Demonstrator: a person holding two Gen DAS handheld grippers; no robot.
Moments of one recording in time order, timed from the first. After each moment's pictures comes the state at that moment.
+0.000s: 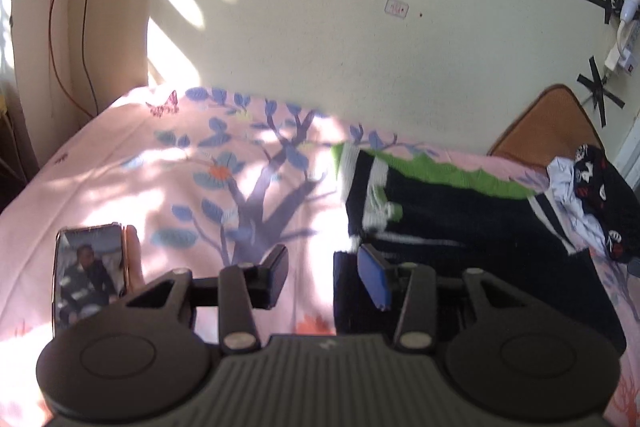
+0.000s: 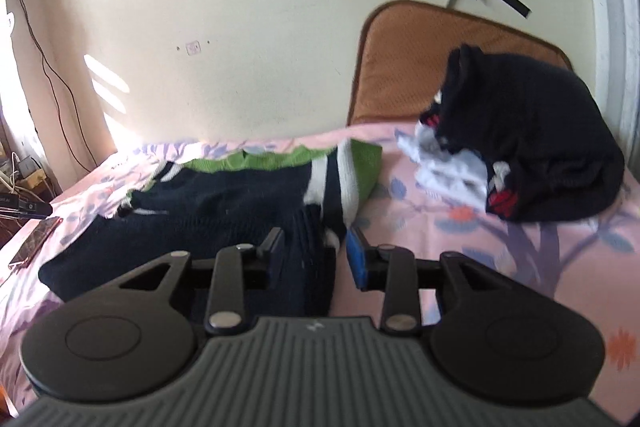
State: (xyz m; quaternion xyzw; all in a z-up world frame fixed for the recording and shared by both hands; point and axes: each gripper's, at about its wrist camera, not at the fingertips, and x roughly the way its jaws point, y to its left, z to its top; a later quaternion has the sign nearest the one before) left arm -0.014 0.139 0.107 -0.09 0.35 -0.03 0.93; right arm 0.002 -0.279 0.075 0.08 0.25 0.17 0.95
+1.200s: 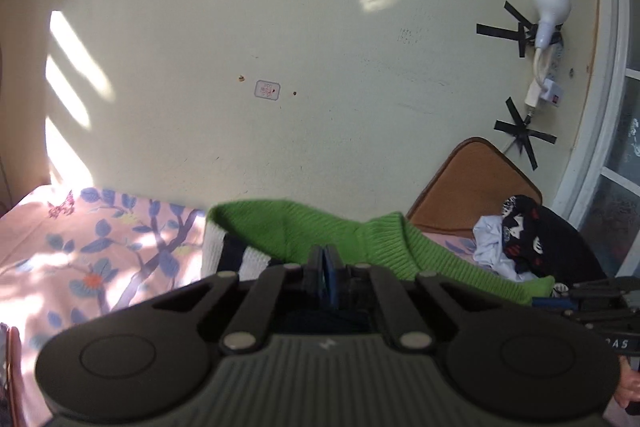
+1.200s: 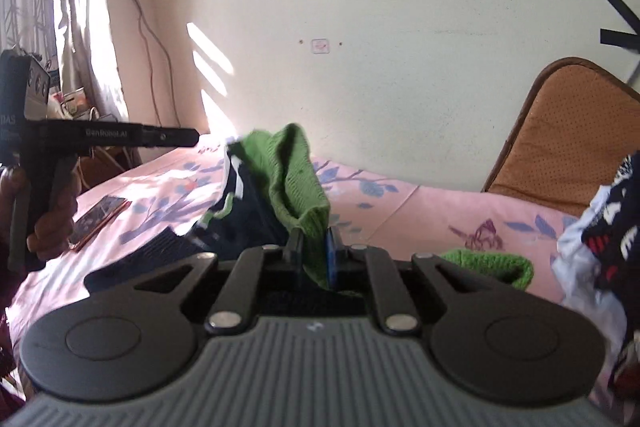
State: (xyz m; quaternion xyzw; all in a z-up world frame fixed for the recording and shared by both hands) left arm -0.019 0.036 0.116 -0.08 0.22 -0.11 0.96; right arm 0.005 -0.221 0.084 0.00 0.24 0.31 0.92
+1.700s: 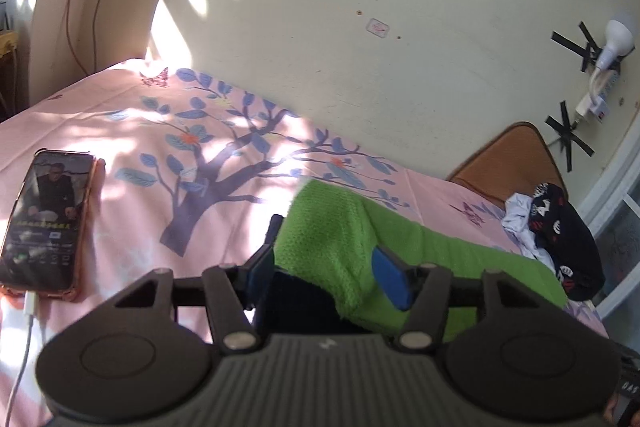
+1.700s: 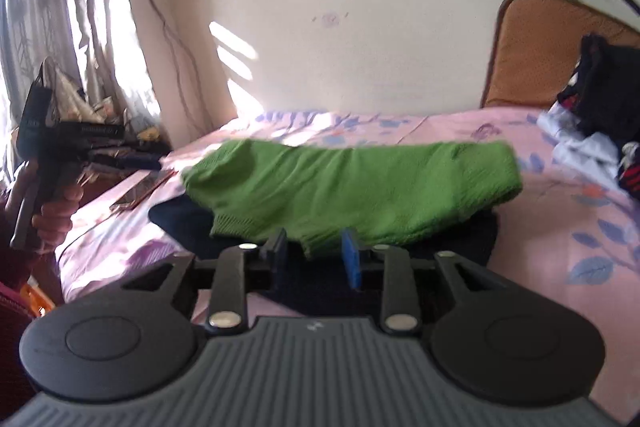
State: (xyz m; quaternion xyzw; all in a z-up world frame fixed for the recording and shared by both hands) left arm -0.077 0.114 0.082 -0.19 0.31 -0.04 0.93; right arm -0.062 -0.259 0.051 0.09 0.22 0.29 0.93
